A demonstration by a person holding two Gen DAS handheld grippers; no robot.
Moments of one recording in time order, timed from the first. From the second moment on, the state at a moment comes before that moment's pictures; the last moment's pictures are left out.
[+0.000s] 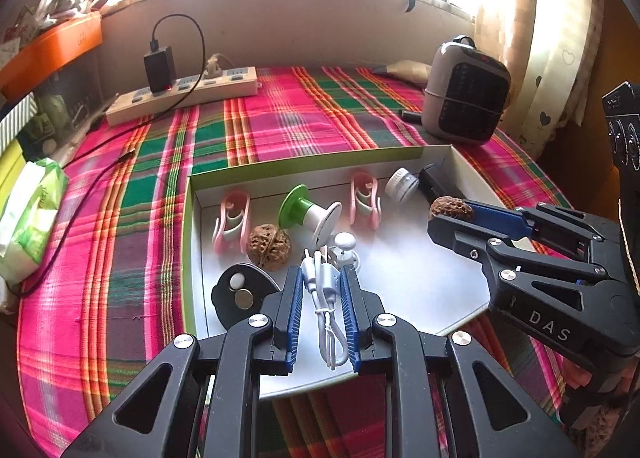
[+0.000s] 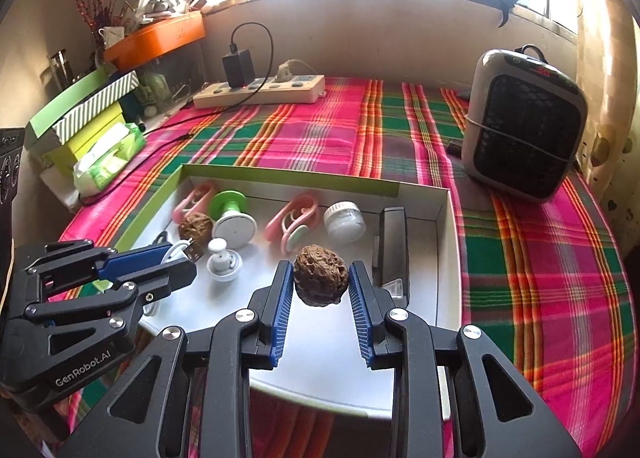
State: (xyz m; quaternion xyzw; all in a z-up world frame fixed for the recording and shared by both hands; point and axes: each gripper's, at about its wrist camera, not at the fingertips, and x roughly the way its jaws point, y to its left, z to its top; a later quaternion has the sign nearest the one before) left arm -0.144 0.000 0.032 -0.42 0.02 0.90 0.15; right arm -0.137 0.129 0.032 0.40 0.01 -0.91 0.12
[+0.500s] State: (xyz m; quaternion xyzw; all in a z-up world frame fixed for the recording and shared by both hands) left arm -0.155 -0.002 0.018 -0.43 0.01 0.89 0.14; right arm -0.150 0.125 0.018 0.41 0.02 -0.90 0.12
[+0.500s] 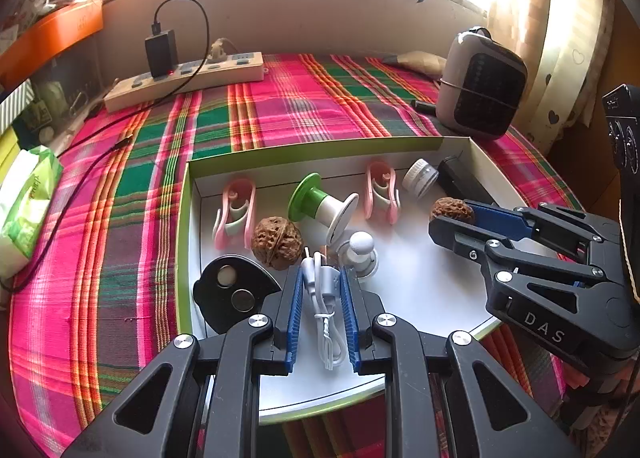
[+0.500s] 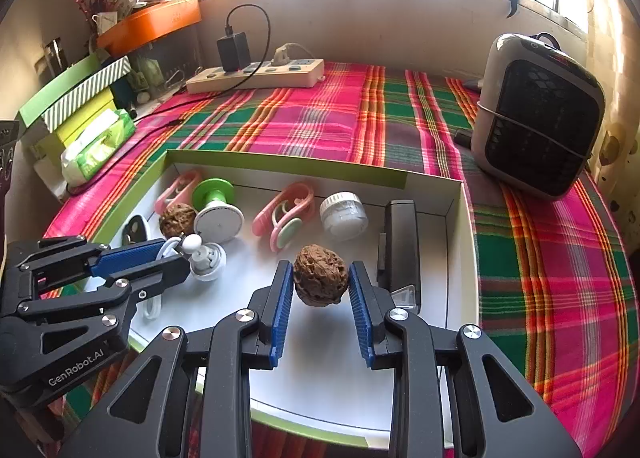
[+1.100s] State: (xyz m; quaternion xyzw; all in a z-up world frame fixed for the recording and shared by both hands) left arm -0.156 0.002 0.015 -0.44 0.02 0.89 0.15; right arm -0.154 0.124 0.014 0.42 0.04 -0.90 0.11
